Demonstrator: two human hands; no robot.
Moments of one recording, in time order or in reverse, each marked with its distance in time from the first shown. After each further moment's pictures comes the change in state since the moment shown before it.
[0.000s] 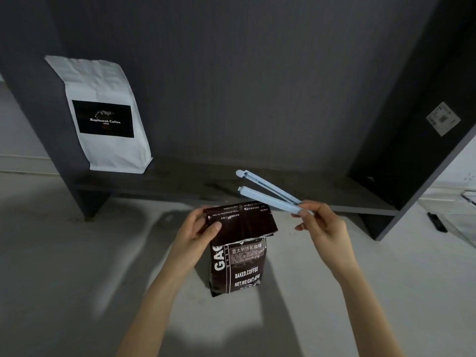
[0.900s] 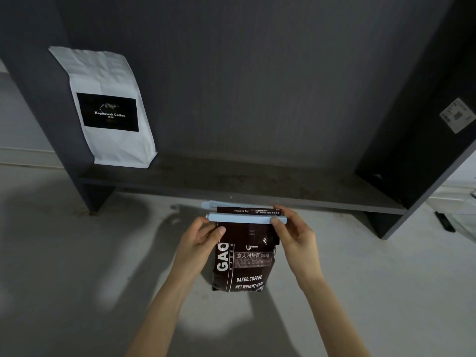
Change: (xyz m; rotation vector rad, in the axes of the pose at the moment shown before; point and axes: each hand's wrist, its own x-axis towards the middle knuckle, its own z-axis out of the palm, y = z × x) left_hand -0.008 -0.017 -0.001 0.004 0.075 -0.077; right_hand -0.017 0.017 0.052 0.197 -0.031 0.125
